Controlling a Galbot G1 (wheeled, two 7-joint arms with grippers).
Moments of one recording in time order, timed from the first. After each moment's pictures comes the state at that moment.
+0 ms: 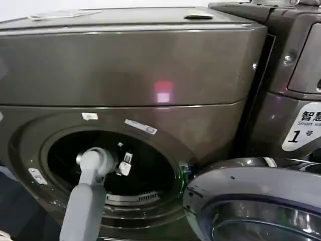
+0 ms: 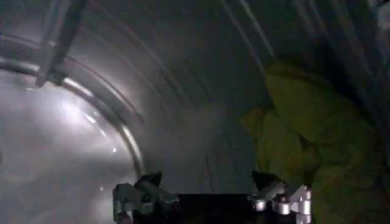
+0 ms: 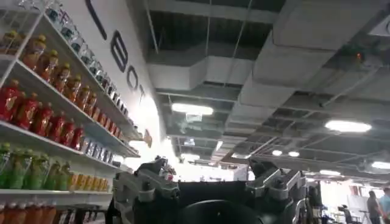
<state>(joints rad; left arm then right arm) 0.71 -1.38 -0.45 -1.64 1.32 -0.28 1.34 -1.72 0.97 2.36 1.48 0.43 -0.10 0.04</state>
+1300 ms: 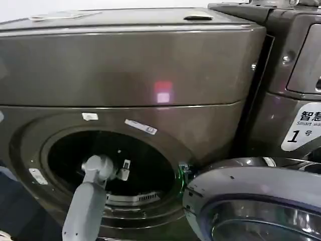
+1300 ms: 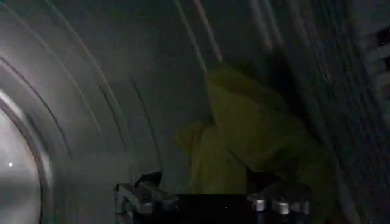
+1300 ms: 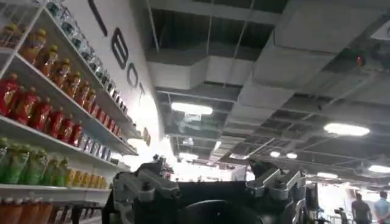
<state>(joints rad) 0.63 -1.39 -0.48 -1.35 1.24 -0.21 1.35 -1.72 0.96 2.37 1.48 0.40 -0.10 0.04</state>
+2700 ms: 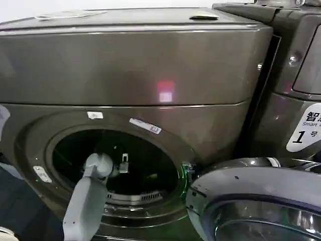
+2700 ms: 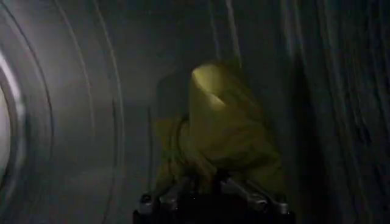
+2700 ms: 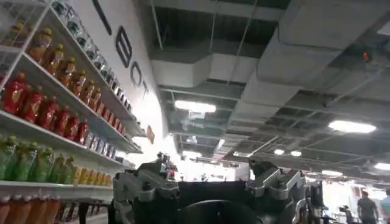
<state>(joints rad) 0.60 -1.38 -0.46 -1.29 0.96 -0.06 1.30 -1.72 0.96 2.36 1.47 0.41 -0.10 0.04</state>
